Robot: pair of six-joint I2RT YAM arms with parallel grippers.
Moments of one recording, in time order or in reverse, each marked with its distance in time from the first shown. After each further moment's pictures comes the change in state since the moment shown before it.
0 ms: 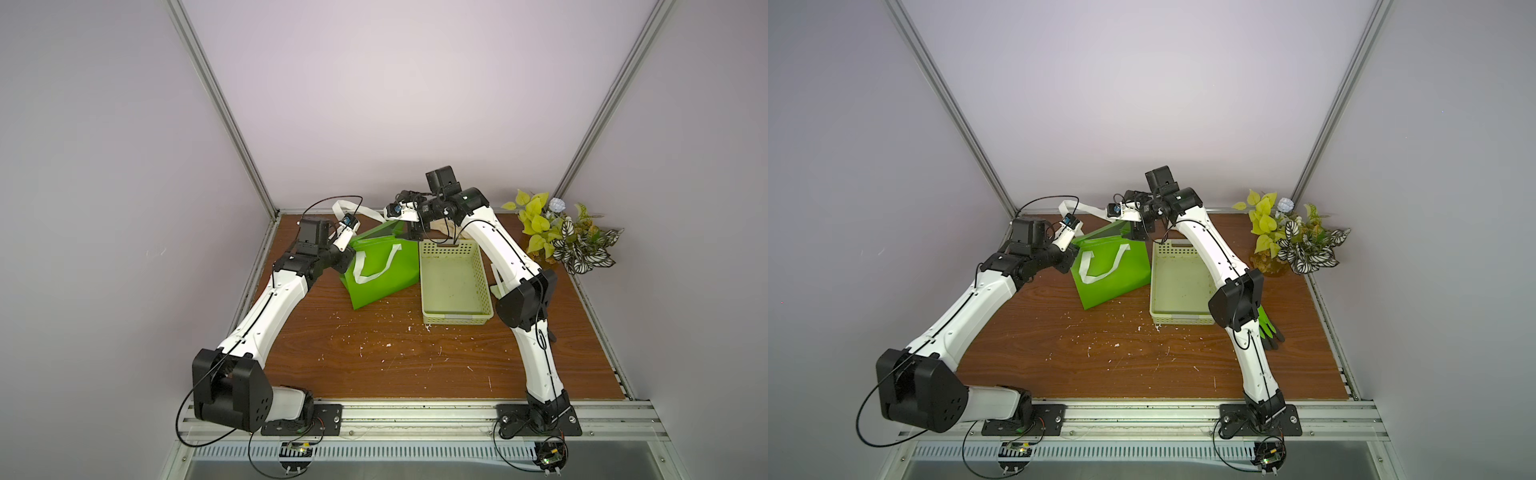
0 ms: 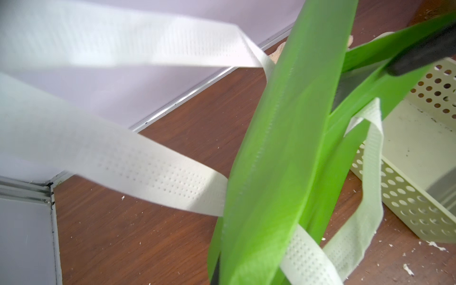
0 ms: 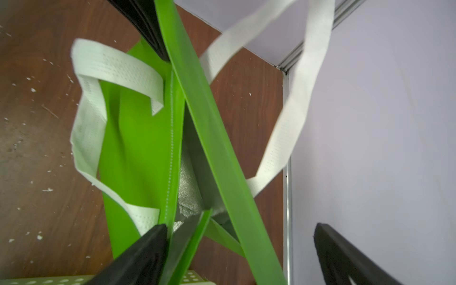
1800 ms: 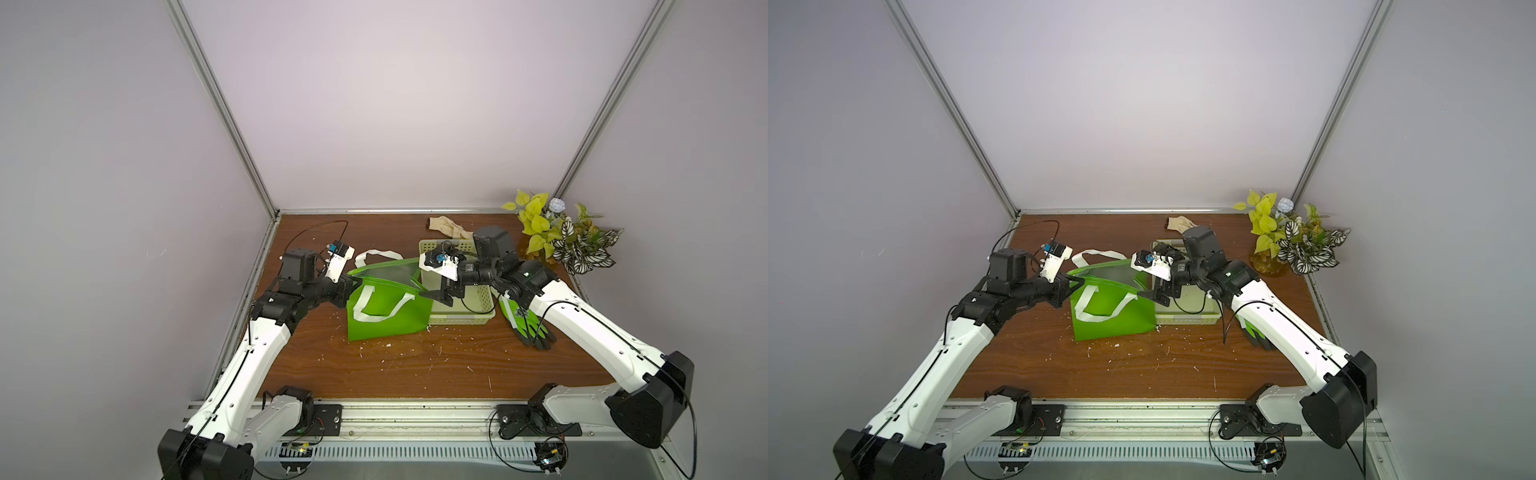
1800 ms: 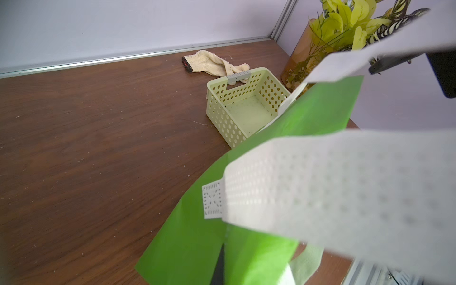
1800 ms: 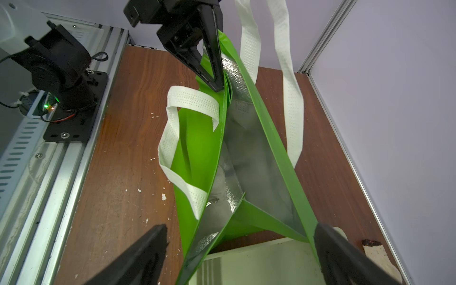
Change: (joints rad) left arm -0.003 -0.352 -0.237 -0.117 0.350 -0.332; right arm 0.086 -0.936 -1.260 0.459 -0.036 0.491
